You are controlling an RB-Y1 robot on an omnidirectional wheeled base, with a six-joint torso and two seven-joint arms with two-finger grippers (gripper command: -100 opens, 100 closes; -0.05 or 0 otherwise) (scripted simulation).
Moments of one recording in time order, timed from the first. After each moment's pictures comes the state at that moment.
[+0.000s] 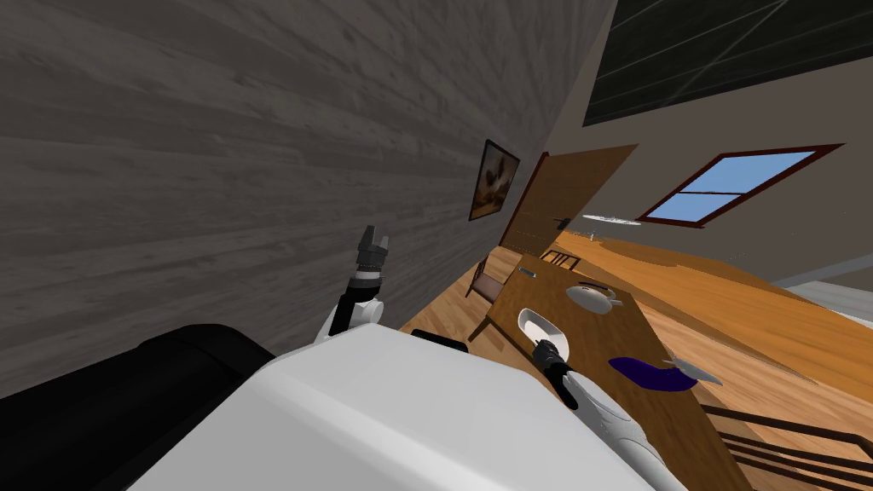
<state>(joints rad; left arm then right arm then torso) 0.49 0.04 0.01 -2.40 0.00 -0.37 -0.07 0.12 -0.70 0.32 -0.88 0.92 0.02 1.03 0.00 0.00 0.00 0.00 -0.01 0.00</state>
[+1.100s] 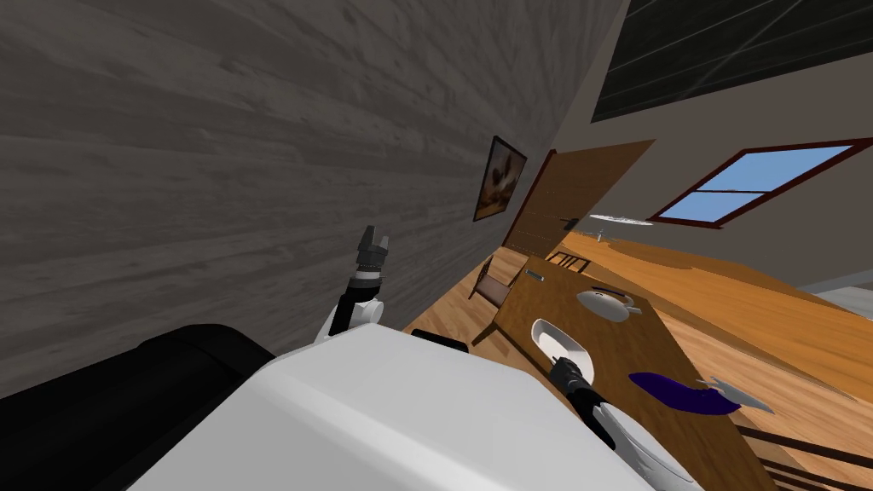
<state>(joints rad) 0.49 0.04 0.01 -2.40 0.00 -0.37 -0.07 0.23 -0.65 0.03 -0.85 1.03 -0.14 1.15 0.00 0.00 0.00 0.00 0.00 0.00</state>
